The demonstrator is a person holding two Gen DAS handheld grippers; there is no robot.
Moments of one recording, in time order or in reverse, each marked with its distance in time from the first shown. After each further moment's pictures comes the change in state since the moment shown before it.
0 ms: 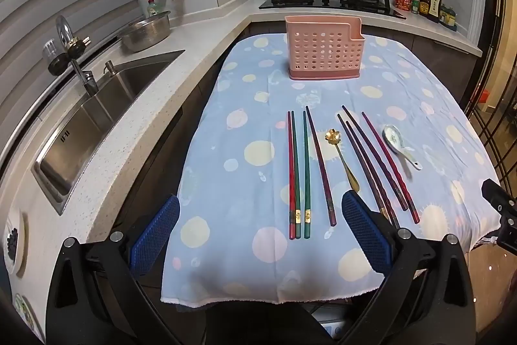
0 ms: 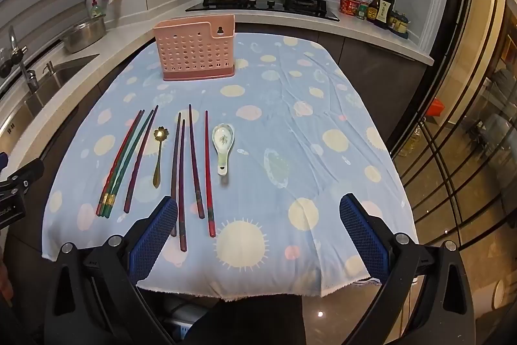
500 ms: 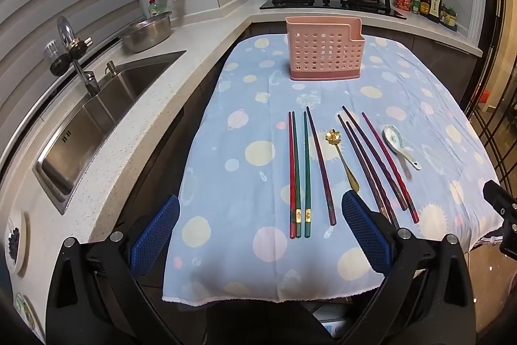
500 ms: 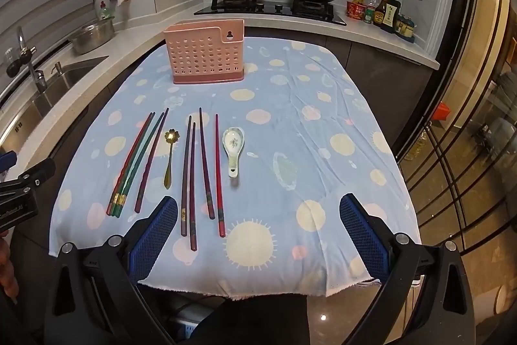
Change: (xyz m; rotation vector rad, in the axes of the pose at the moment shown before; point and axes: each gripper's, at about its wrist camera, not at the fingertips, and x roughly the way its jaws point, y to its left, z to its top) left arm -0.004 -0.005 -0.004 -0.003 0.002 0.008; right arm -0.013 0.005 0.001 -0.015 -0.019 0.030
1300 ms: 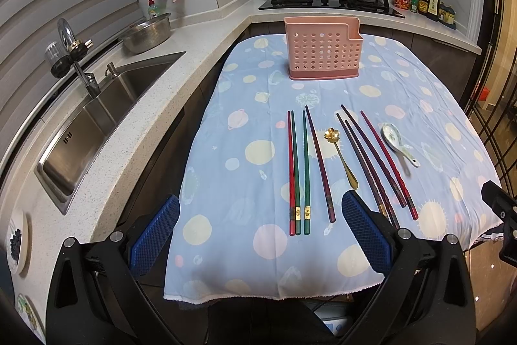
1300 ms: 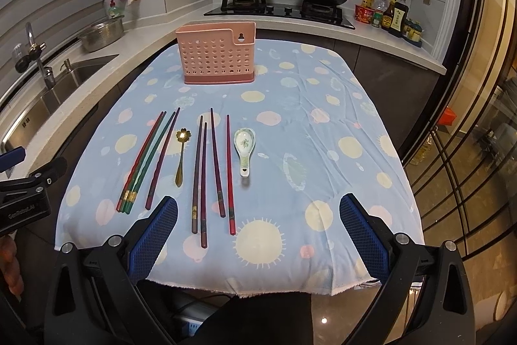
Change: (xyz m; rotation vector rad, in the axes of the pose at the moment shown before) left arm -0.001 0.005 0.003 0.009 -0.001 -0.006; right arm -0.003 0.006 -0.002 -0.019 -0.010 0.032
